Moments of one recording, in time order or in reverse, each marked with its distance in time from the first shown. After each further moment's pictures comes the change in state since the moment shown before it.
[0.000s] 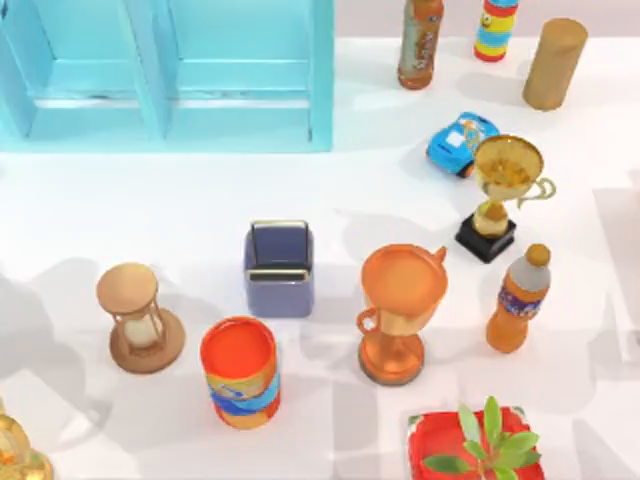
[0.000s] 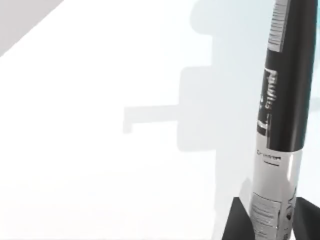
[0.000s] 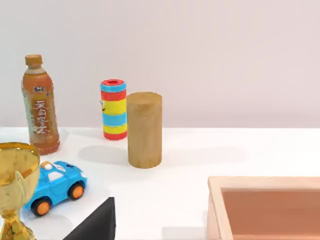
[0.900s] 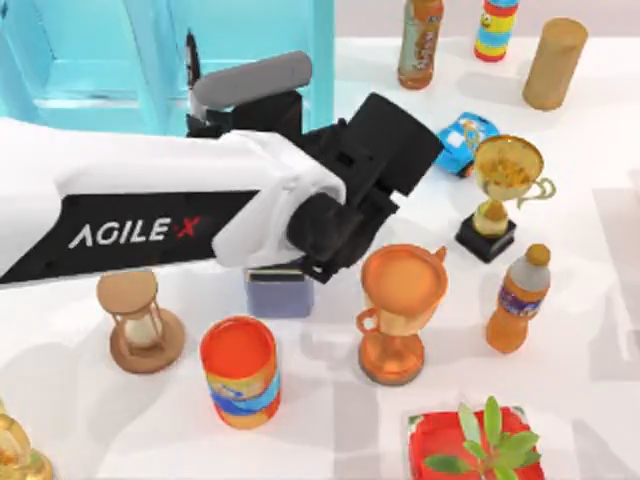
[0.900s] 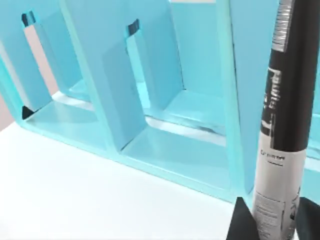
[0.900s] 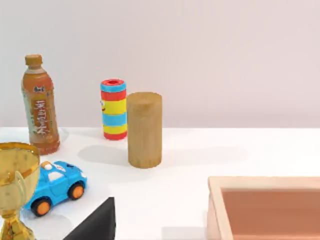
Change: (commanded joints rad) left arm -1.232 0.283 -0.050 0.401 -1.349 -0.407; right arm 0.000 0.000 0.000 0.000 0.000 0.000
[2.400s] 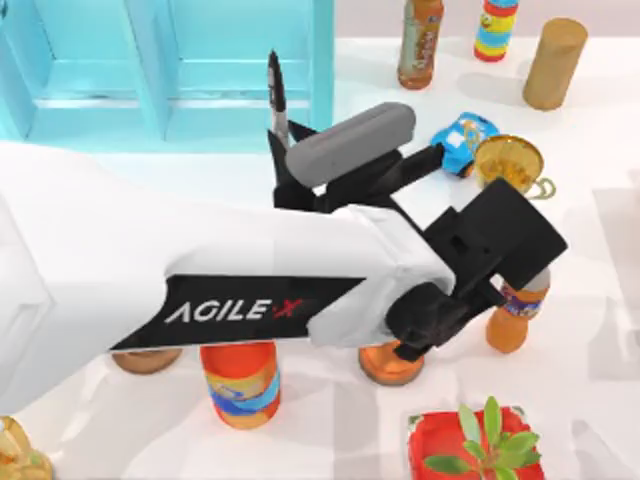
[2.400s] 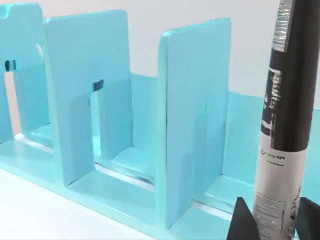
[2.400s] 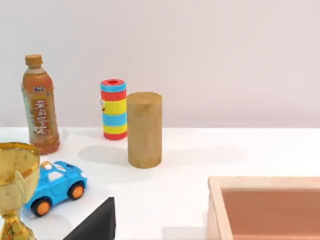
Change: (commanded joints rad) left arm -0.213 0.050 0.065 -0.045 -0.312 -0.231; right arm 0.000 0.000 0.000 0.000 0.000 0.000
